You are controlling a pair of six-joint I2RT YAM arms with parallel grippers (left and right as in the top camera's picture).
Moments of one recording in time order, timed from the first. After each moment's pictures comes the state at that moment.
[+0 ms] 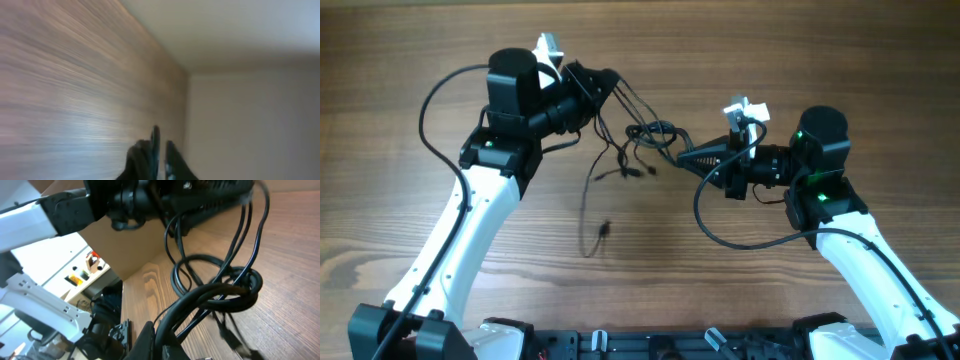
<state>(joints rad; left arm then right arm) -0.21 1.44 1.09 -0.12 0.55 -0.98 0.20 1.28 0.69 0.34 -1.22 0.40</state>
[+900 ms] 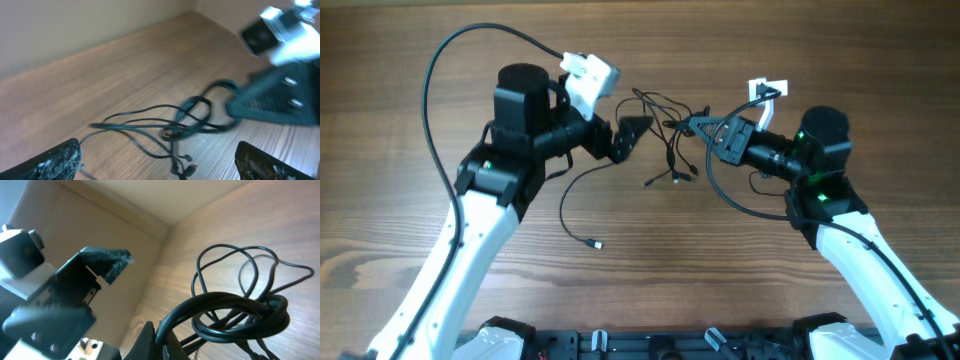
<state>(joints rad) -0.31 1.29 1.09 -0.29 0.56 0.10 0.20 1.28 0.69 0.41 -0.85 0.88</state>
